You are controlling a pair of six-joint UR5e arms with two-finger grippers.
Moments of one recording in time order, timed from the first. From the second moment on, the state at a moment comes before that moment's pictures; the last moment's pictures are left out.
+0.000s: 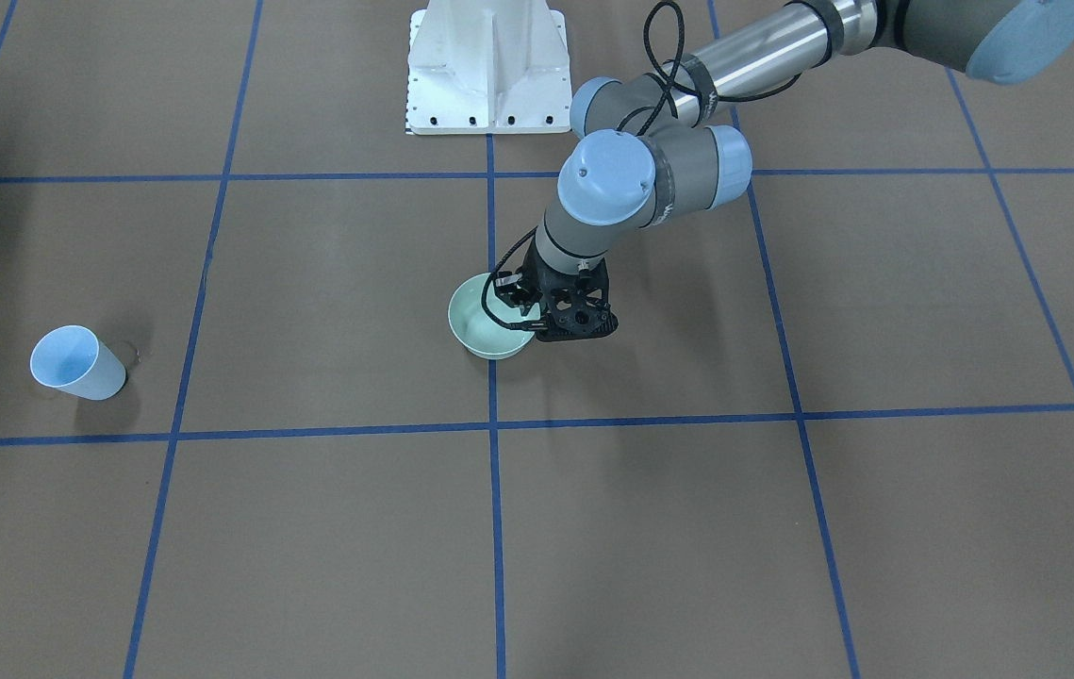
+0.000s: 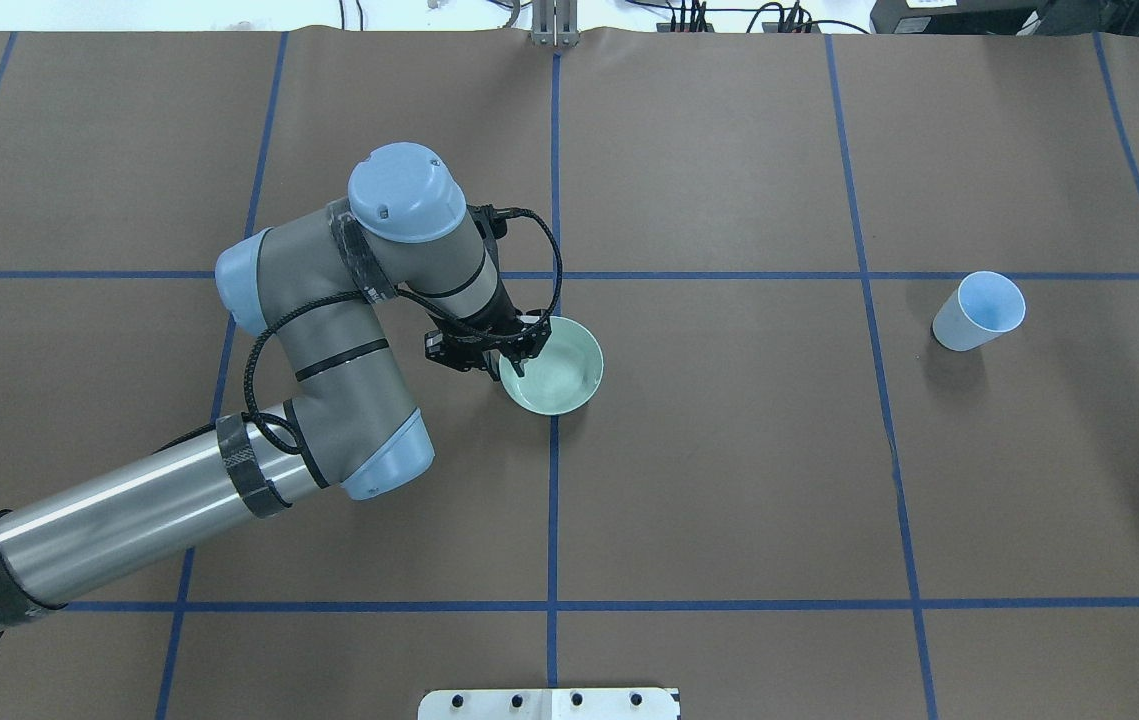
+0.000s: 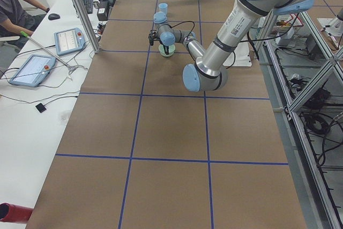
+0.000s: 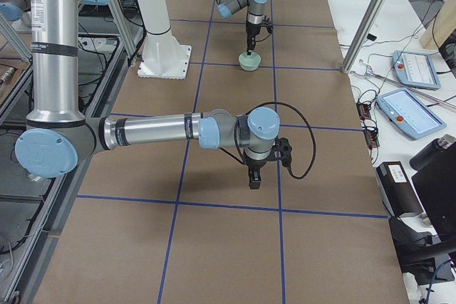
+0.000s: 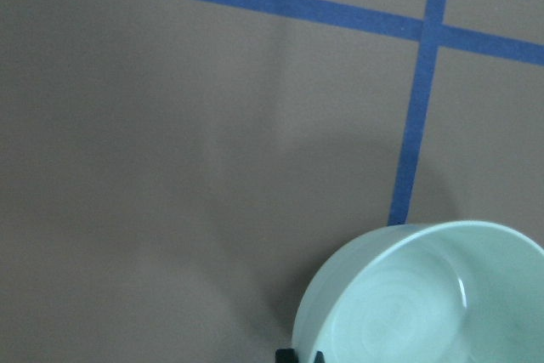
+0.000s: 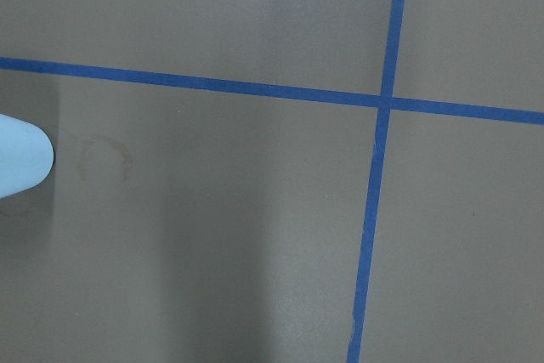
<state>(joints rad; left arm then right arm) -0.59 -2.36 -1.40 -1.82 -2.13 -1.33 1.47 -1.63 1.75 -1.61 2.38 0.03</state>
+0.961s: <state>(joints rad) -0.63 -2.23 -1.62 -1.81 -2.13 -1.33 1.31 -1.65 1.74 -1.18 2.47 0.04</state>
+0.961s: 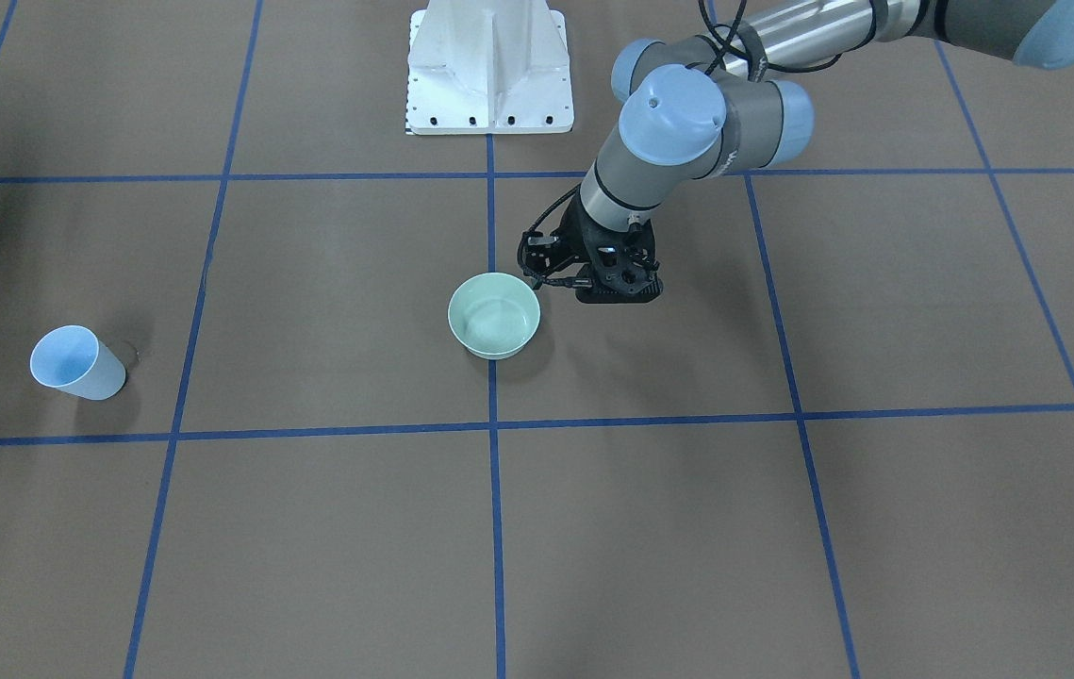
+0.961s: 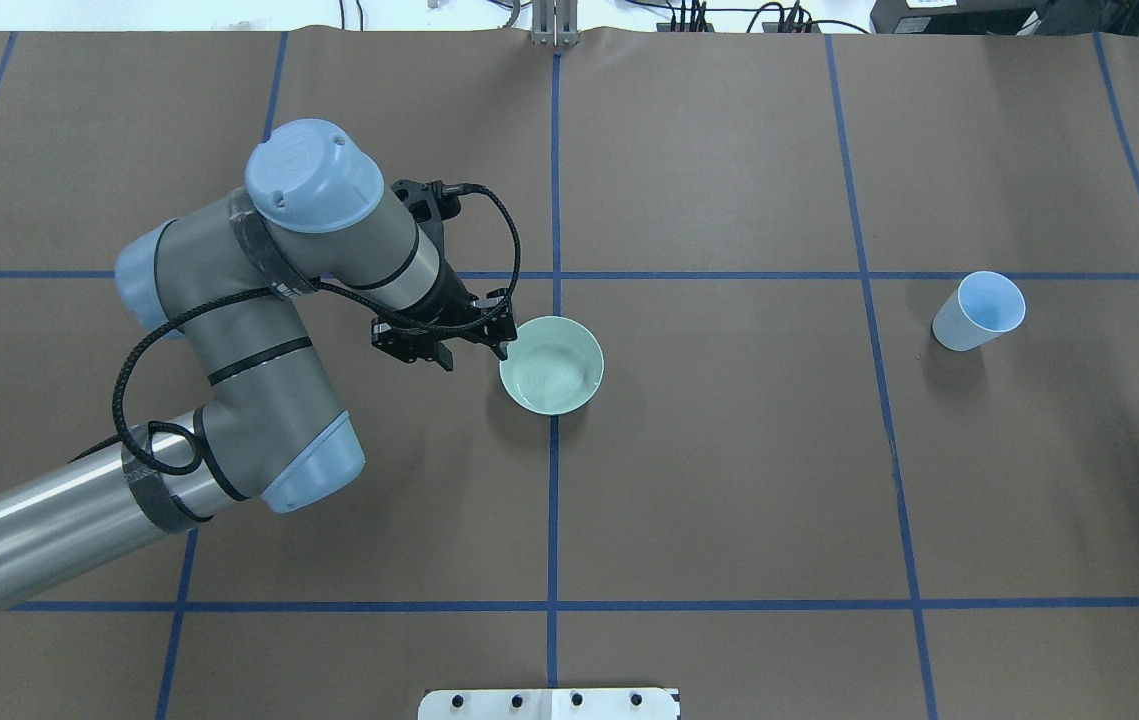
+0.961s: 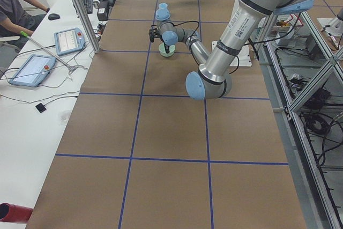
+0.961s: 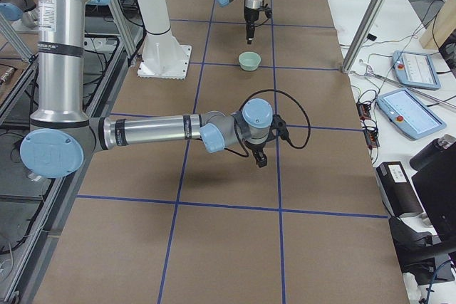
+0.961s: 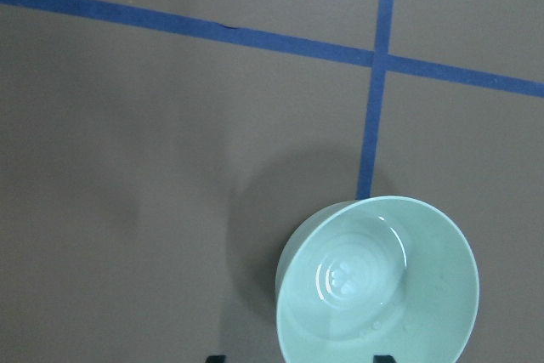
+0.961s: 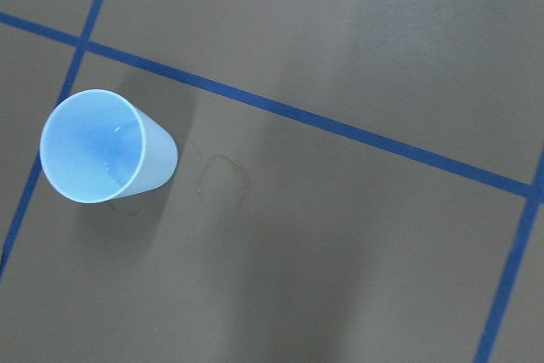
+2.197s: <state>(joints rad) -0.64 -2.20 -1.65 -1.81 -2.13 -1.34 0.97 -1.71 1.63 -0.50 2.14 0.39</state>
